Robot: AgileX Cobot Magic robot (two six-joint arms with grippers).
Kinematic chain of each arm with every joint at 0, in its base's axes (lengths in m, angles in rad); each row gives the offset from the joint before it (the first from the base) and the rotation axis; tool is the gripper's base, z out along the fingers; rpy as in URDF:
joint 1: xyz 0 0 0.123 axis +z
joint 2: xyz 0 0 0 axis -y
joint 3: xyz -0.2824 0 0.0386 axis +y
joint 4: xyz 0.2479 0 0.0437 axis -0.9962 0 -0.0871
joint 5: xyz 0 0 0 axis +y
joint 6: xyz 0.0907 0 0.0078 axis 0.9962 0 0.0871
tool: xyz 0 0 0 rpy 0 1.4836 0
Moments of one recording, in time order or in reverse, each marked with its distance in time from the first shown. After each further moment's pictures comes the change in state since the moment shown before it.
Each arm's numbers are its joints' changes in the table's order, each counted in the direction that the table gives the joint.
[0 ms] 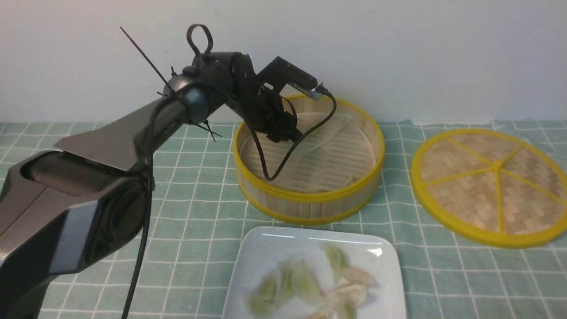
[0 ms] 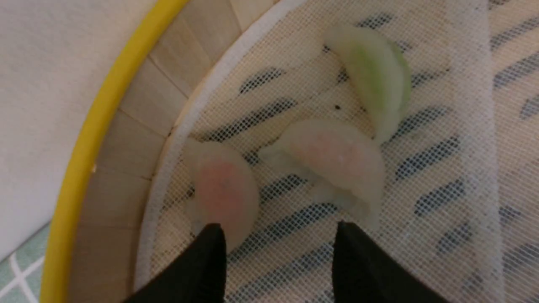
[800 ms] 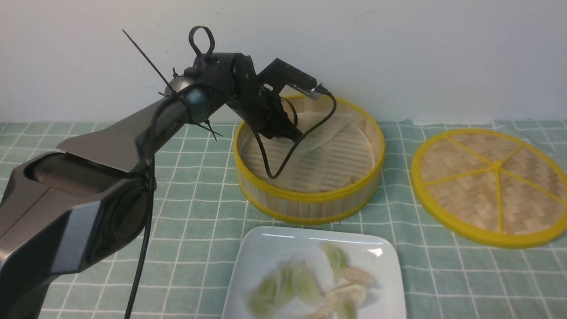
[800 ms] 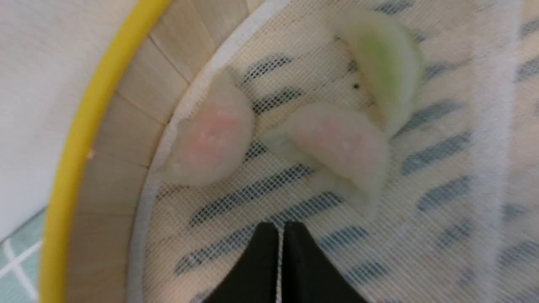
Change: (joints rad) right arm 0.000 0.000 0.000 0.000 0.000 -0.007; left arm 0.001 0.021 -0.031 -0.013 0.071 -0.056
